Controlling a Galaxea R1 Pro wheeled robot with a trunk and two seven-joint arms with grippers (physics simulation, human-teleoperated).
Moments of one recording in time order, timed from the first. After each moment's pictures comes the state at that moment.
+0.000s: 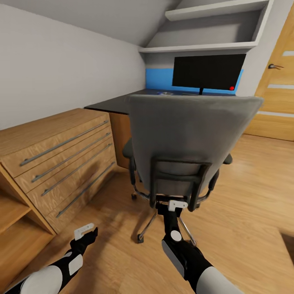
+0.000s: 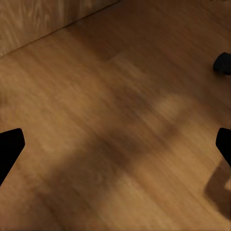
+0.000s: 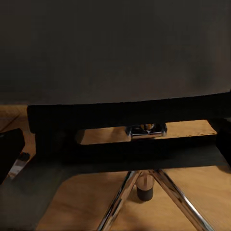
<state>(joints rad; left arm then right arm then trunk) -0.71 0.08 0.61 -0.02 -0.19 -0.38 -0.07 -0.58 0.13 0.53 -0.73 -0.33 -0.31 -0.48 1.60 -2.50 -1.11</state>
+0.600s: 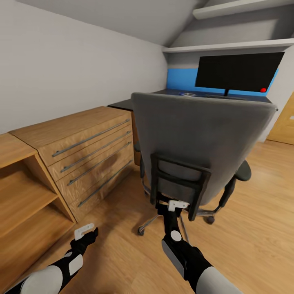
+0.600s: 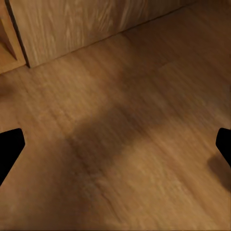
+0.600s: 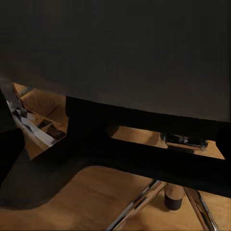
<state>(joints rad) -0.71 0.07 0.61 -0.02 -0.19 -0.38 -0.07 -0.58 0.13 0.53 -0.73 -0.33 -0.31 -0.48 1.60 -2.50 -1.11</state>
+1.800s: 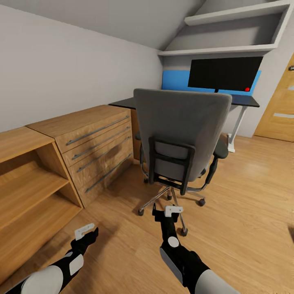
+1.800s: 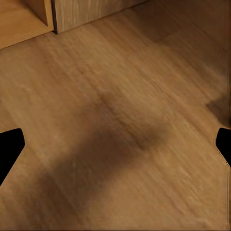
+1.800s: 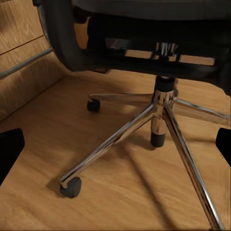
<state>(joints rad) -0.71 0.07 0.61 -0.02 -0.19 -0.38 -0.07 -0.58 0.14 0.60 -0.65 -0.33 -0.32 -0.48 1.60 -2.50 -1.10</state>
